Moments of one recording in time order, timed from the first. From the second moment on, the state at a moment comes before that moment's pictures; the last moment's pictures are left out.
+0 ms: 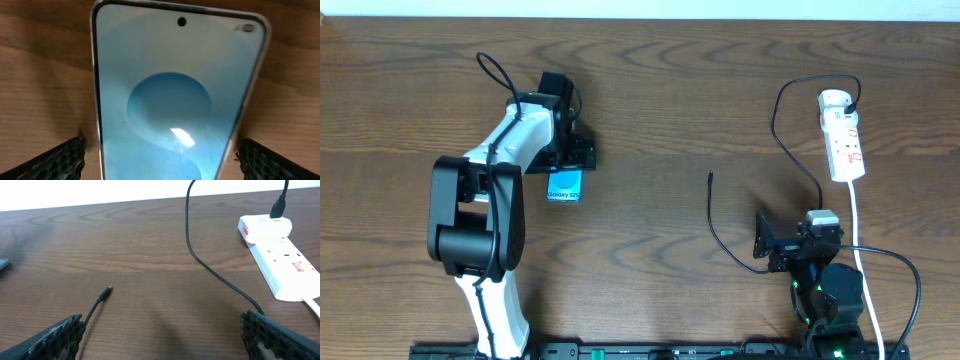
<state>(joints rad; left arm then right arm) -0.15 2.07 1.41 -0.86 0.02 -0.20 0.13 0.22 0.01 -0.07 -0.02 0.13</state>
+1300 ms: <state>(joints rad) -0.15 2.07 1.41 -0.83 0.01 -0.15 0.13 0.22 0.01 -0.07 -0.02 0.13</state>
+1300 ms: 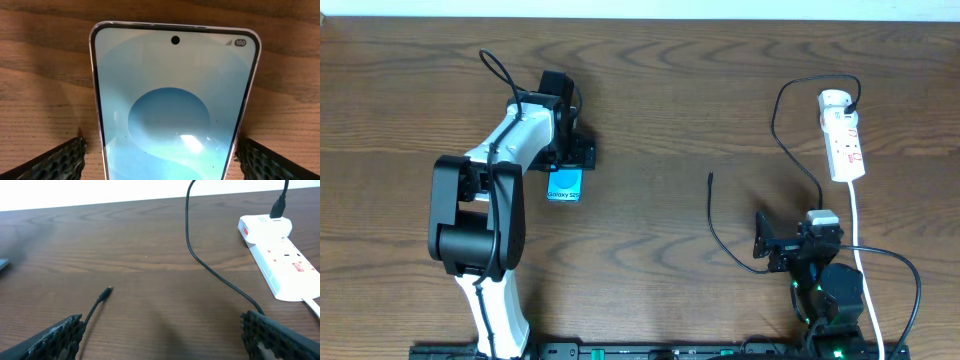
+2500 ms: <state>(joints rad) -0.15 2.07 1.41 -0.83 0.01 -0.14 0.13 0.22 0.01 -0.07 -0.02 0.13</state>
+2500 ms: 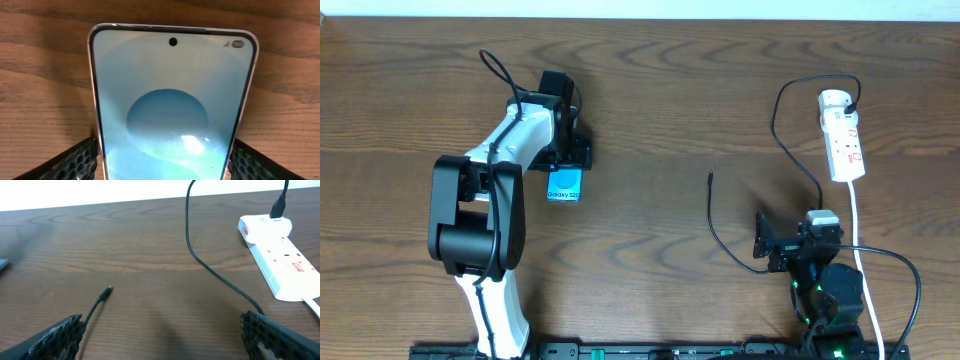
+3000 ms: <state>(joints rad) -0.15 2.07 1.41 -0.83 0.01 -0.14 0.13 0.22 0.01 -0.07 -0.02 0.13</state>
